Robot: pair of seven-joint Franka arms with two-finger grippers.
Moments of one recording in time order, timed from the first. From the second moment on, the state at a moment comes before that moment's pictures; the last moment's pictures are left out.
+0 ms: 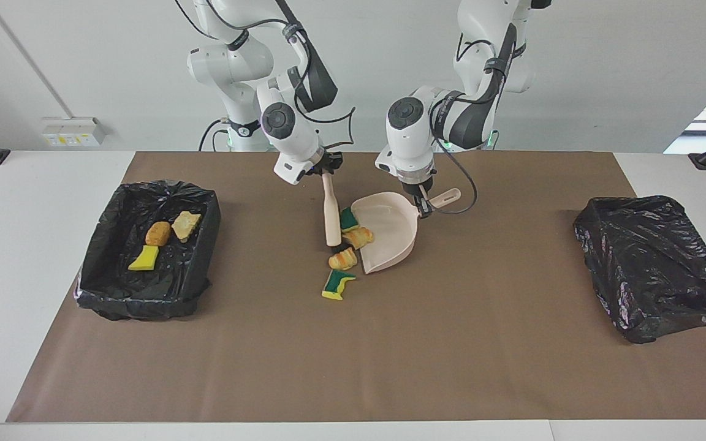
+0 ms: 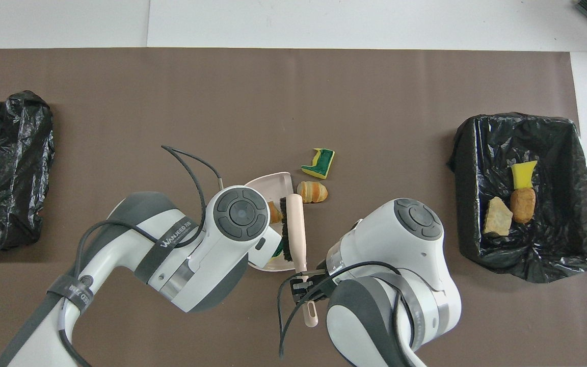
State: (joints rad) left arm -0.63 0.13 -0.03 -2.02 0.19 1.97 0.69; right arm 0.21 -0.02 0.34 -2.17 0.62 1.92 0.18
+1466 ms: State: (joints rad) left arm -0.58 0.13 -0.03 -2.07 0.18 1.95 0.54; right arm 0.18 0.27 0.36 -1.94 0.30 1.82 0.05
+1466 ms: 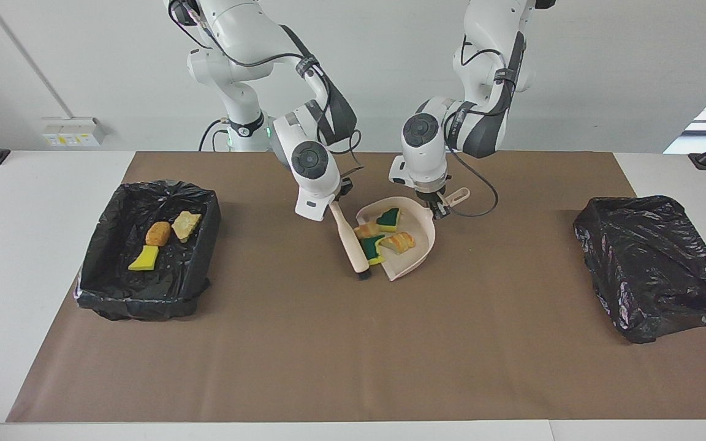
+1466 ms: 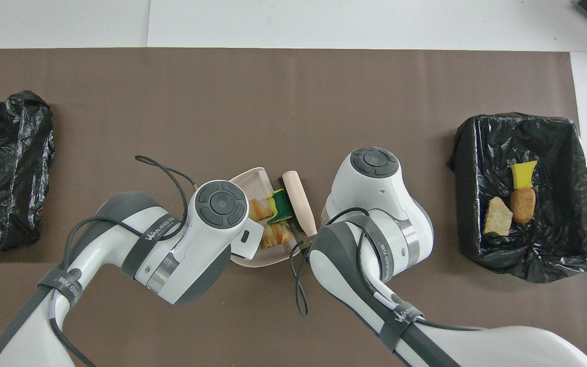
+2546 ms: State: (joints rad) left arm -0.48 0.08 -0.02 -2.07 0.16 1.95 0.86; right arm 0.20 -0.11 0.36 -2.14 0.32 1.71 0.43
